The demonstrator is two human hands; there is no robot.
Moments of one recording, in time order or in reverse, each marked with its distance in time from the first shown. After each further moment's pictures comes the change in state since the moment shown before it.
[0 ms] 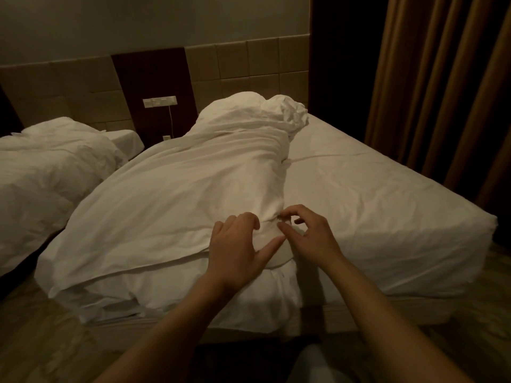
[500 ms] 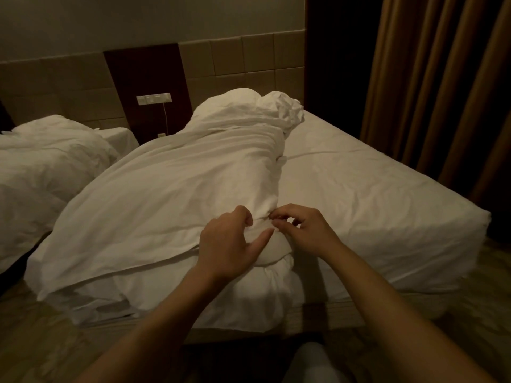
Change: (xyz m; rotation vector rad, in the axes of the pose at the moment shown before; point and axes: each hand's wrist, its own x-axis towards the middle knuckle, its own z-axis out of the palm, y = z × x) left_hand 0.014 0.000 -0.006 0.000 -0.031 -0.025; right_hand 0.016 0.009 -0.013 0.012 -0.161 -0.033
